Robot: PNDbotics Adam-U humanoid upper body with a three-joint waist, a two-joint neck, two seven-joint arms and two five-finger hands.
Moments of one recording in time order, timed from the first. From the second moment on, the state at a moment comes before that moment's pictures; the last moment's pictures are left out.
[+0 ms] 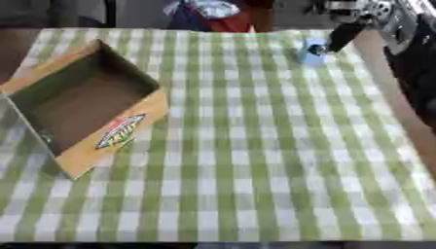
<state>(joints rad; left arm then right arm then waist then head) -0.38 0.23 0.02 -1.98 0.00 -0.15 0.27 -0.90 -0.80 0.10 -0.84 0.74 -0.31 0.62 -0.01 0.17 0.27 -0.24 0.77</state>
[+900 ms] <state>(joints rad) -0.39 0.22 0.01 -1.98 0.00 -0.15 0.27 -0.89 -0.81 0.08 -0.82 0.82 -0.32 0.56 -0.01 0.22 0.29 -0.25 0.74</state>
